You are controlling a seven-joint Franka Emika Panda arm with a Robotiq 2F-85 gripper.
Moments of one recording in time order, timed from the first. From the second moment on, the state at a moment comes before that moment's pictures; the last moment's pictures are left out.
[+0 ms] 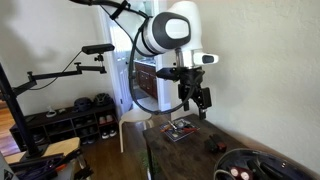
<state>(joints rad) -0.03 0.19 -0.01 -2.17 -0.19 2.41 0.14</state>
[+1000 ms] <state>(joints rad) -0.03 0.36 -0.01 -2.05 -0.19 2.51 -0.16</state>
